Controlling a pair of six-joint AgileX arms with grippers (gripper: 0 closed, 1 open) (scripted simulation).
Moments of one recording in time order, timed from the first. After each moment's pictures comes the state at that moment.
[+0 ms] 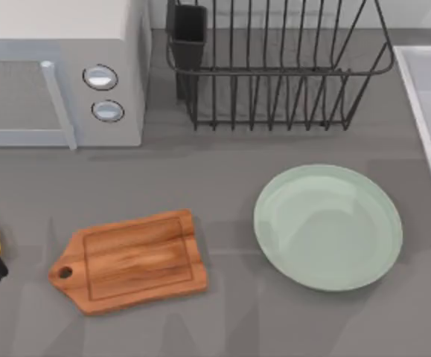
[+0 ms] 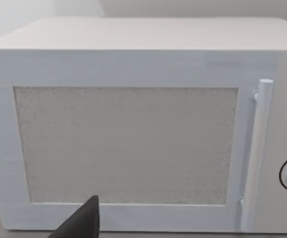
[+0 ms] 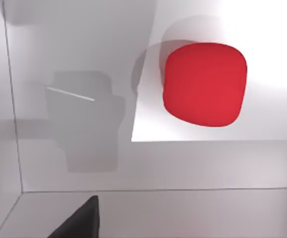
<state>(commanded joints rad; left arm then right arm) 0.00 0.00 0.00 0.00 0.00 0.00 -0.31 1.94 1.46 -0.97 0.00 -0.29</state>
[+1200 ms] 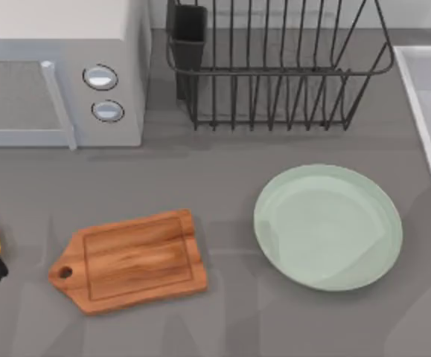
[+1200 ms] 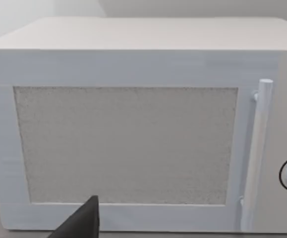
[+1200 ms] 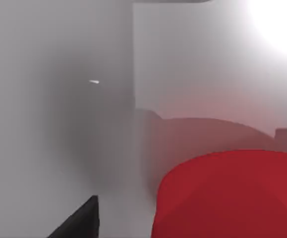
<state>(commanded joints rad) 0.00 0.00 0.00 0.00 0.00 0.00 -0.33 2.33 1.44 -0.66 0.00 -0.31</state>
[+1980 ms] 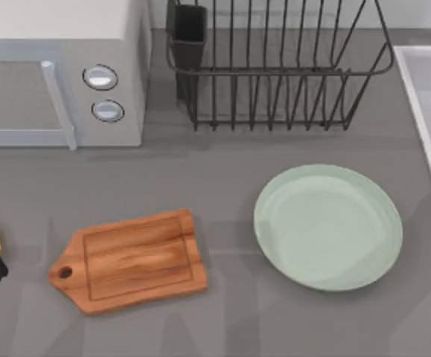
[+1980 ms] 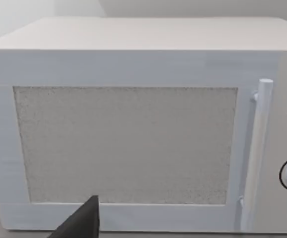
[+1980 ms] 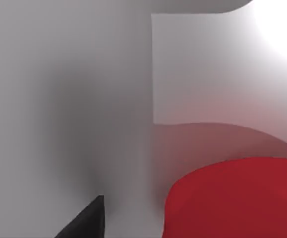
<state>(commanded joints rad) 0.00 0.00 0.00 0.00 0.00 0.00 -0.33 2.40 1.40 -0.58 0.01 -0.31</state>
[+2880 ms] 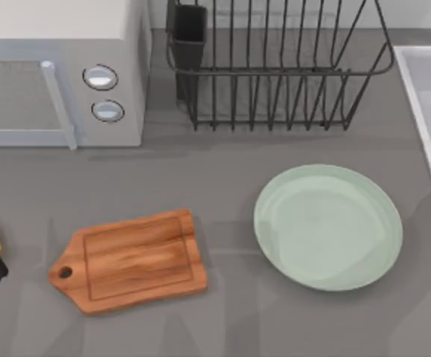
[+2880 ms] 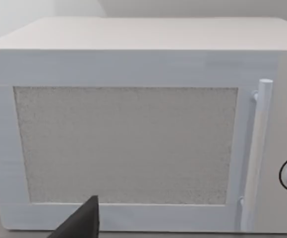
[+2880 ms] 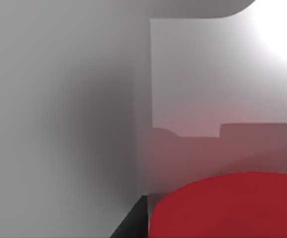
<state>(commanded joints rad) 0.00 0.00 0.00 0.00 0.00 0.00 -0.33 2.40 1.40 -0.58 0.01 -0.31</state>
